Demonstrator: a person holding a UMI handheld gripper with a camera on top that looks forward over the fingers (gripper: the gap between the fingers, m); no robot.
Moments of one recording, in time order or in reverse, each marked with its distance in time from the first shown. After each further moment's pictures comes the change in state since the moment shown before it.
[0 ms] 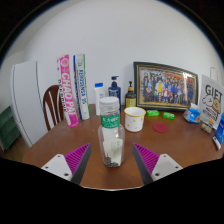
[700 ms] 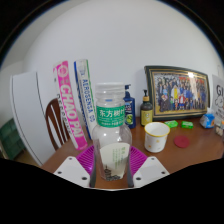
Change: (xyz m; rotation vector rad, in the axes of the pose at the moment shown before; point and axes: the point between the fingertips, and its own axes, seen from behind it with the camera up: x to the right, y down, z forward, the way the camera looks) arm -0.059 -0.069 0.091 0.084 -0.074 0.072
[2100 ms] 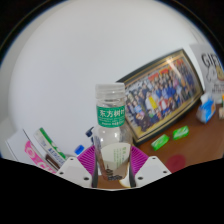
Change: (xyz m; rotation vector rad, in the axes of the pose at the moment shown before) arm 0.155 -0.155 0.053 0.117 0.017 0.478
